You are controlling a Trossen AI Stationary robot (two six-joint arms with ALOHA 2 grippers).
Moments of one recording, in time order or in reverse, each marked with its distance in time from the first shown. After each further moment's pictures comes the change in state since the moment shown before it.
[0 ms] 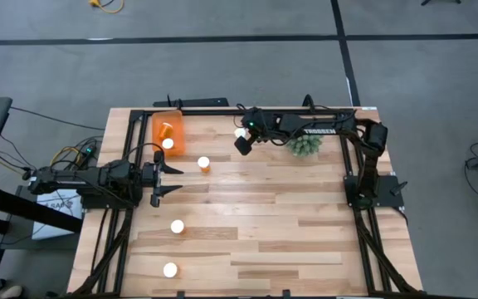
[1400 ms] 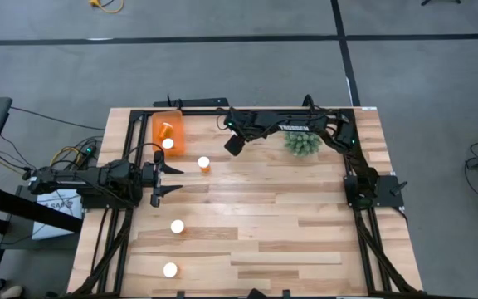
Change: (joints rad) left arm 0.000 0.000 0.000 0.000 -0.001 -0.010; right arm 0.008 0.300 0.397 -0.335 0.049 -0.055
